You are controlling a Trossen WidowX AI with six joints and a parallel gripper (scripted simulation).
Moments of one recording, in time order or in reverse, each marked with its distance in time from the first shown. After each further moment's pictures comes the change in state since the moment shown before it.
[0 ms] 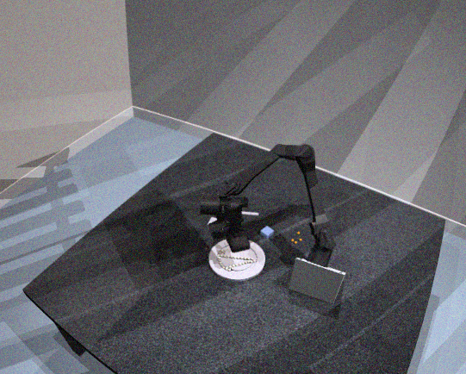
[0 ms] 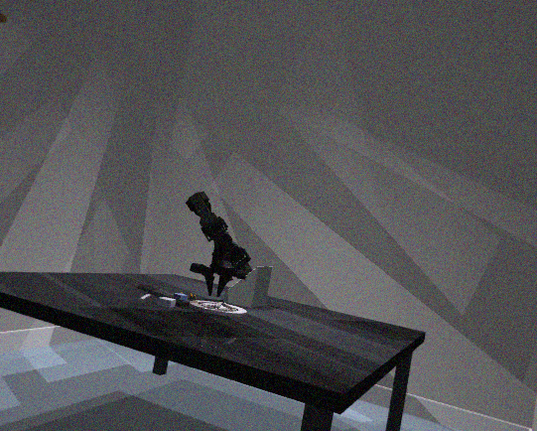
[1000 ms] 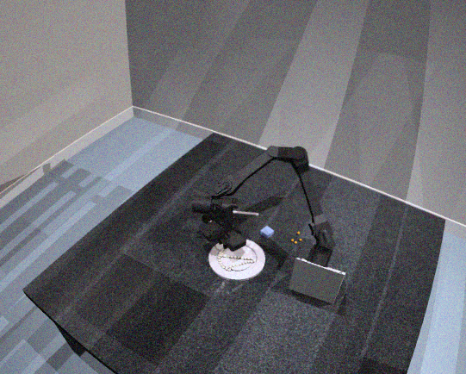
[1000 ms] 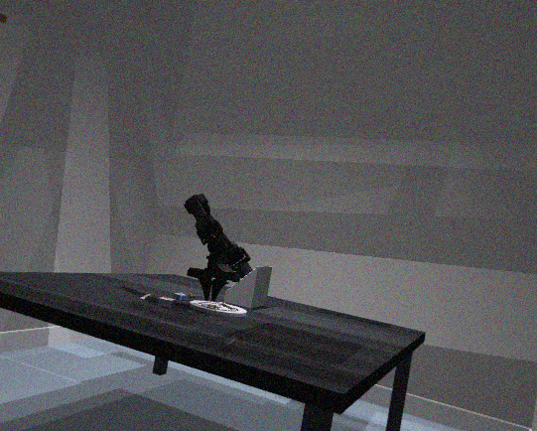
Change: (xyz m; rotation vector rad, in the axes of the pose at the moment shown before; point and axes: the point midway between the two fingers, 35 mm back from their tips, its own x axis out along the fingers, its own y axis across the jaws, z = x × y) arm 0.012 -0.022 0.025 -0.297 -0.020 -0.007
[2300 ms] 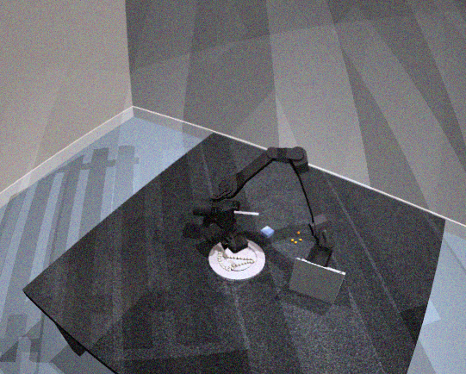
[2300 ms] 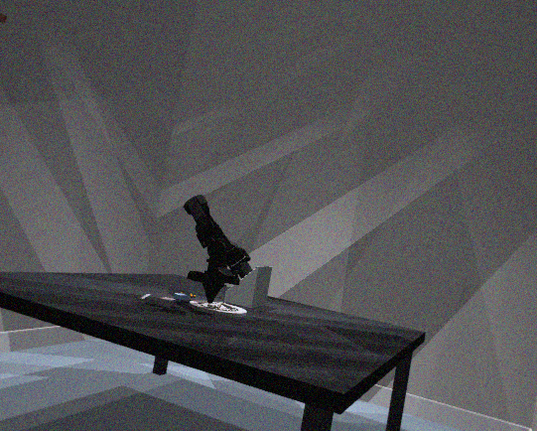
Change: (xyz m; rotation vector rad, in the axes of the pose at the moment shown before) arm 0.010 0.005 -0.004 -0.019 0.018 0.011
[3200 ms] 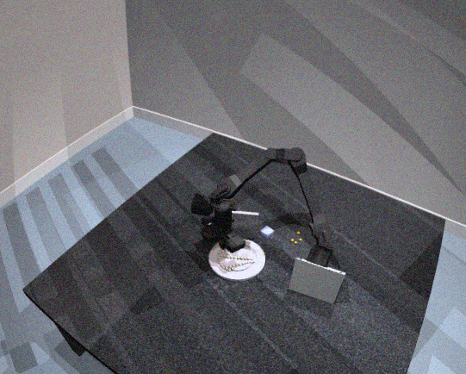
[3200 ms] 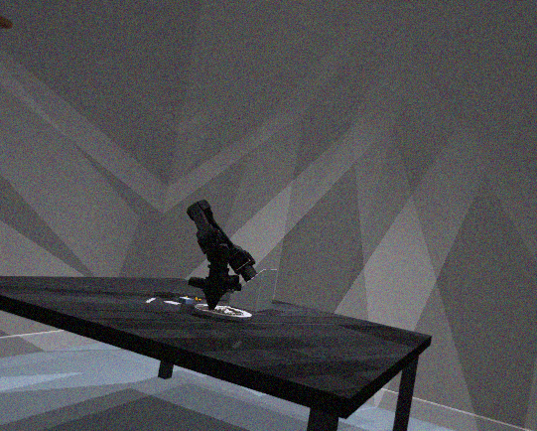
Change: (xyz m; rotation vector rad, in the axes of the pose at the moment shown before) arm 0.009 -0.013 0.000 0.012 -0.006 -0.003
